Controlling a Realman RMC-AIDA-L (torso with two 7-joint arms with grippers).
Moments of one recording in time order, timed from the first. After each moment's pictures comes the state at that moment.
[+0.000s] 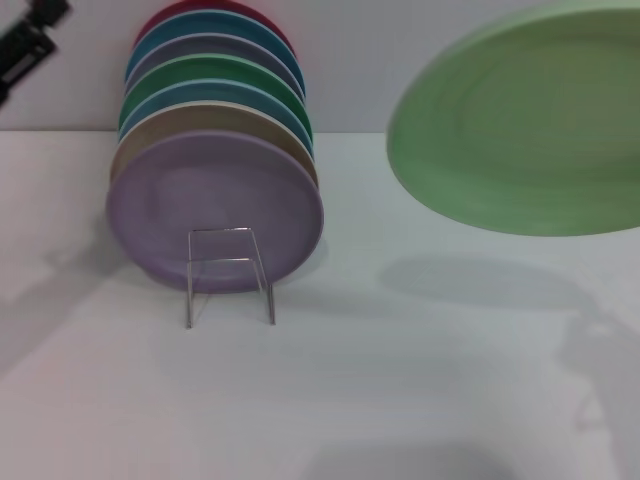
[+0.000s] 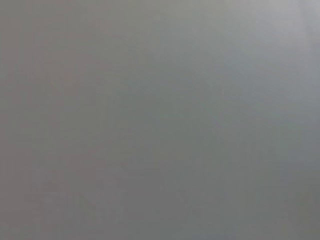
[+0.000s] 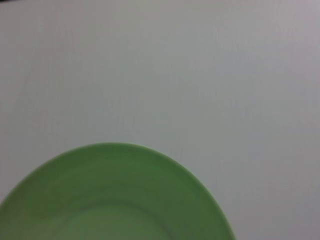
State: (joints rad) left arm -0.24 -1.62 -1.07 -0.89 2.89 1.23 -0.55; right arm -0.02 2.08 0.71 0.70 -2.45 -1.75 -0.24
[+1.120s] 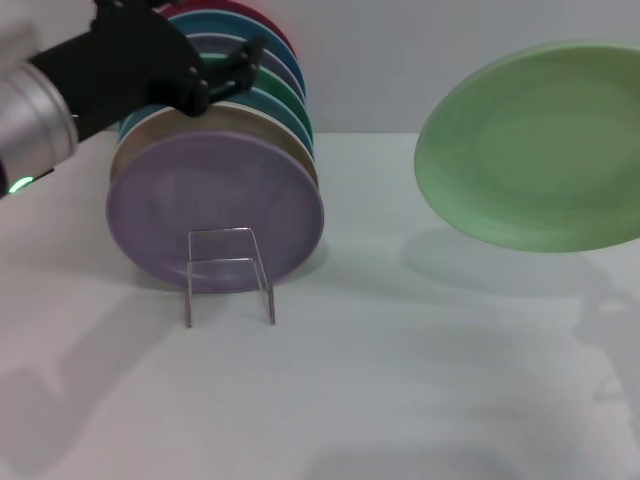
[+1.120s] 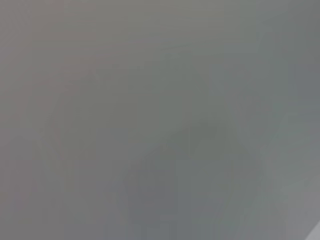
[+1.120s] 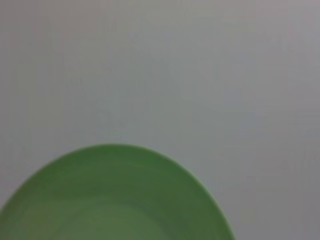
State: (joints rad) left arm -0.23 -1.62 -1.06 -1.82 2.89 -0.15 -0.06; right arm 0.09 2.08 0.75 0.50 -2.34 -1.65 -0.13
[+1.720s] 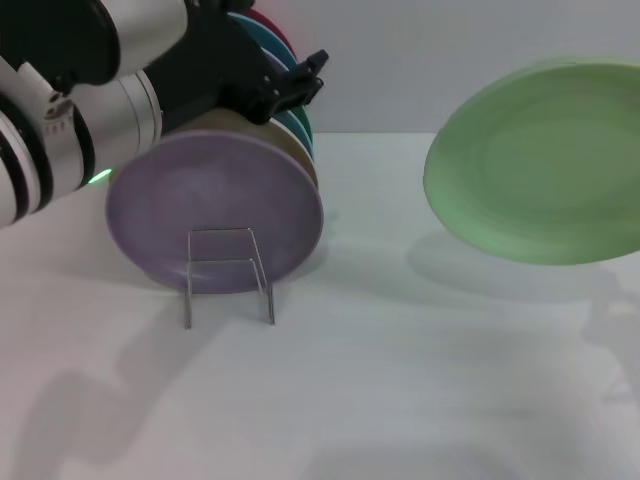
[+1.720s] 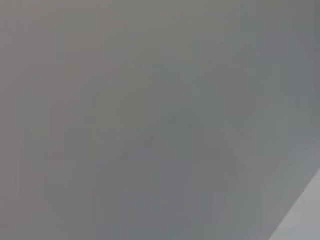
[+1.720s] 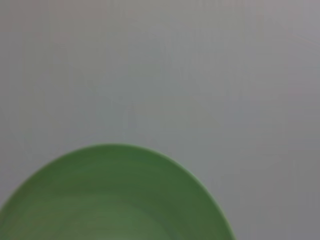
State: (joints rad) left arm -0.17 -2.05 -1.37 -1.93 2.46 -0.65 0.79; right arm 0.10 2.08 0.76 0.42 -2.34 -1.65 -0.08
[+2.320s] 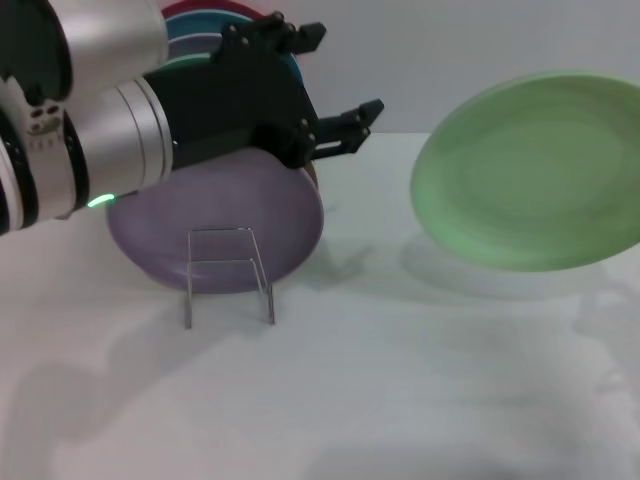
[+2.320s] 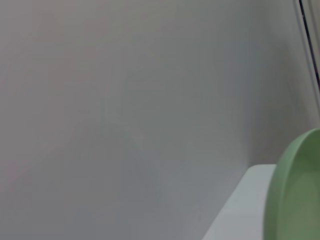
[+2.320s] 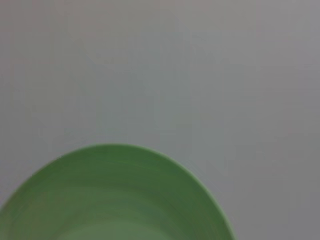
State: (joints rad) left arm -0.19 -2.06 -1.48 -1.86 2.06 -0.84 1.10; right arm 0.17 2.08 0.74 0.34 -2.32 -1.59 -0.03
